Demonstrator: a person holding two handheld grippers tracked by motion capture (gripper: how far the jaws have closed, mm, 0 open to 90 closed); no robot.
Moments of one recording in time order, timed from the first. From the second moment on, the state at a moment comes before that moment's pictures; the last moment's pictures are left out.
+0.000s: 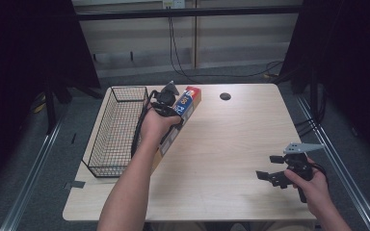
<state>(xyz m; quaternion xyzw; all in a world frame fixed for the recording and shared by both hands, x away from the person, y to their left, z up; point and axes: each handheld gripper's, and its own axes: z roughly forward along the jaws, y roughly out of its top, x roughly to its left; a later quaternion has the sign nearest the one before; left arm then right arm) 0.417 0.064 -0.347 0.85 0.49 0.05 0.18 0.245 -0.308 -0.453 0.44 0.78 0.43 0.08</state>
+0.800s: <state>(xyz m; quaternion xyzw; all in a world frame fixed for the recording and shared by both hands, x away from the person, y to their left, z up) 0.417 0.089 -0.334 0.84 0.52 0.07 0.18 0.245 -0.307 -0.453 0.44 0.79 0.43 0.09</state>
